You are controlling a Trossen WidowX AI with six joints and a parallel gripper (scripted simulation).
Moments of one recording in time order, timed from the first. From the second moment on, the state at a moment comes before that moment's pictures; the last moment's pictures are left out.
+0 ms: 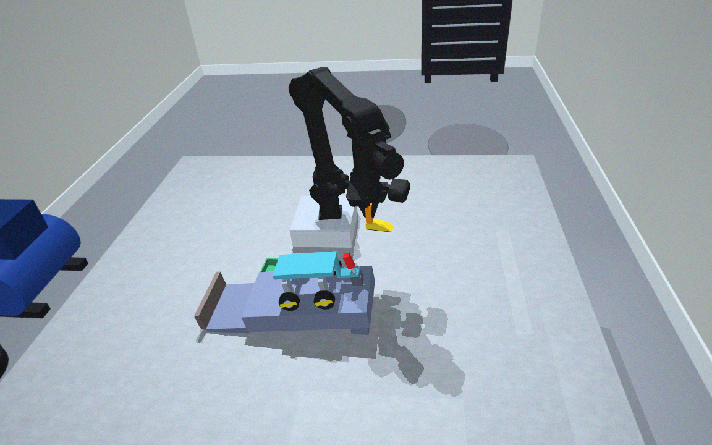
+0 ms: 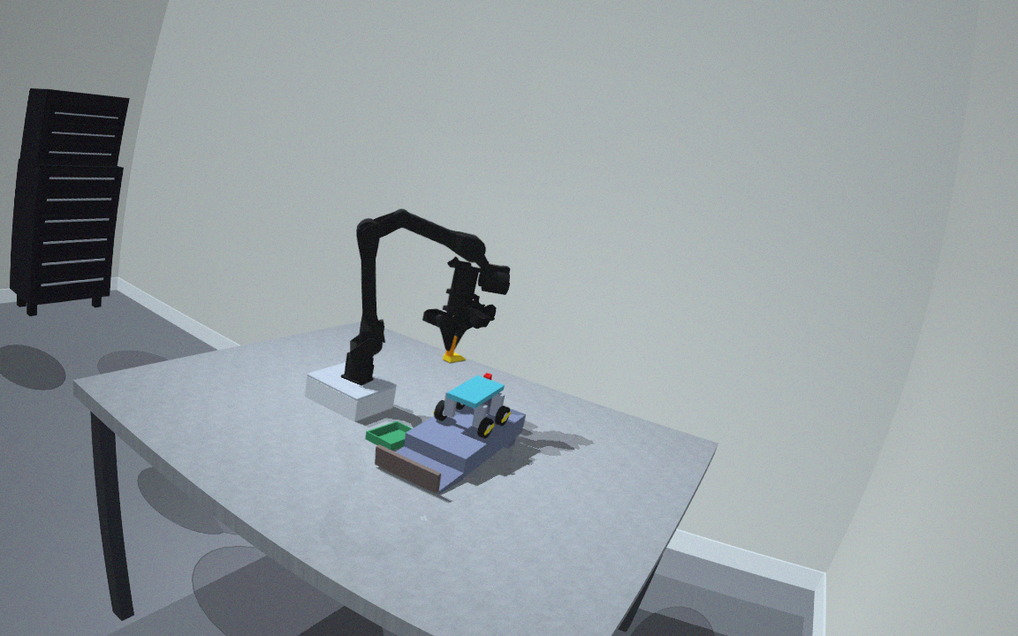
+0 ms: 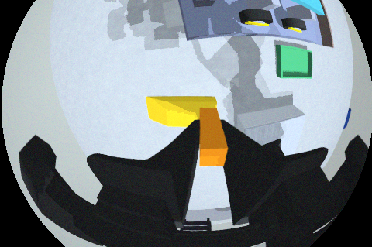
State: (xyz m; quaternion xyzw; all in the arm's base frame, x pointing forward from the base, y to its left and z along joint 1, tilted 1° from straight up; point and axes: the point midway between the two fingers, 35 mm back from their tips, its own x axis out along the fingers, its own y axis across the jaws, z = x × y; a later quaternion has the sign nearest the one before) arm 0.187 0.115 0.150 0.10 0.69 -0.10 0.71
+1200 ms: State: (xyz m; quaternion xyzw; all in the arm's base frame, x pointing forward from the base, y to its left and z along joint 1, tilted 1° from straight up) arm 0.199 0.041 0.145 0.04 0.70 -0.05 0.71
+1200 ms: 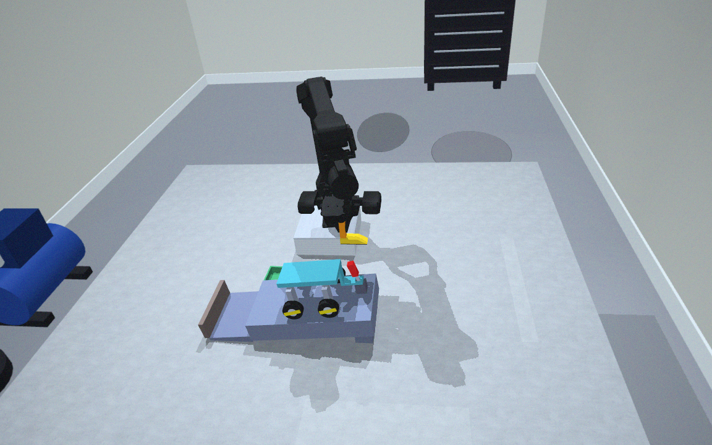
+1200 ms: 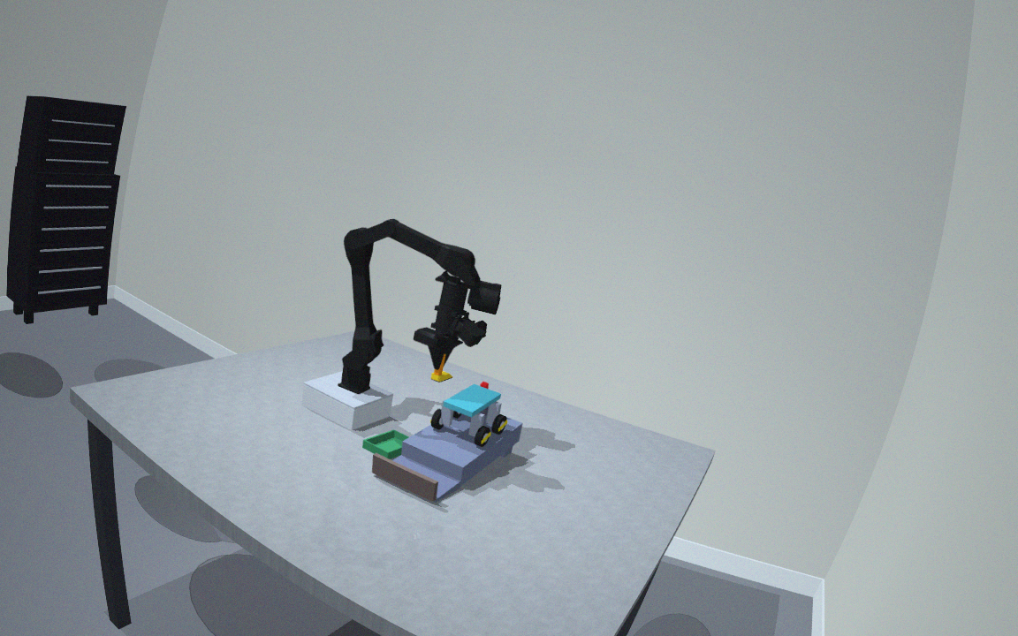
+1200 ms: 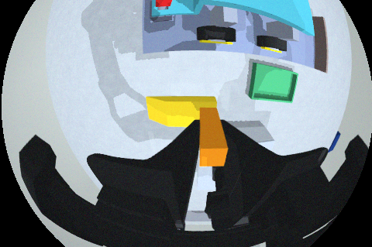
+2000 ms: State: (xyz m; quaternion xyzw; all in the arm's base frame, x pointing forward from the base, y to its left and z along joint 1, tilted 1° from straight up) arm 0.207 -0.037 0.143 0.04 0.70 -0.05 0.72
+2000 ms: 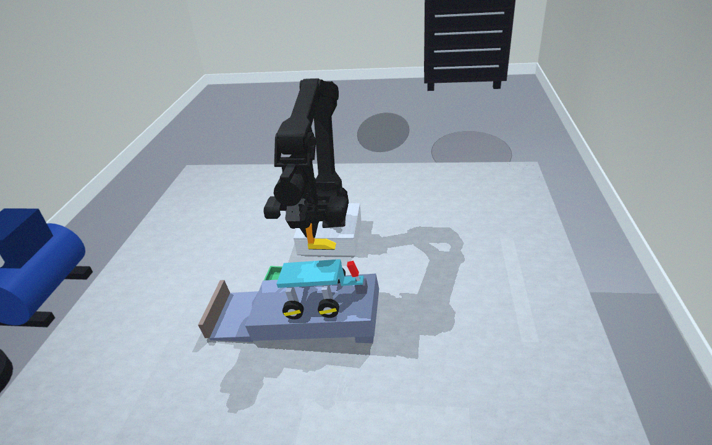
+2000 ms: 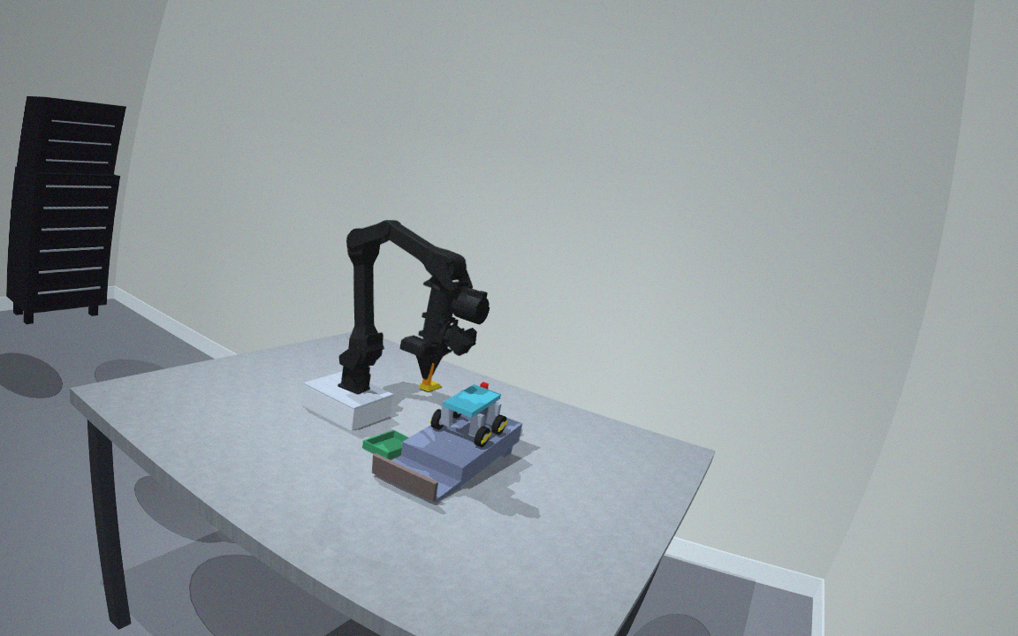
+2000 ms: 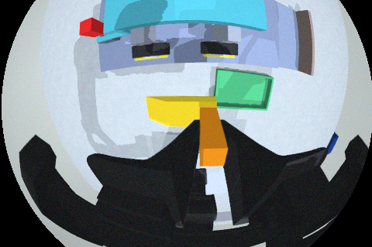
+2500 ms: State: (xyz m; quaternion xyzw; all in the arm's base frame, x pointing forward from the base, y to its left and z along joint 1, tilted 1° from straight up) arm 0.211 -0.090 0.141 0.03 0.70 -0.05 0.72
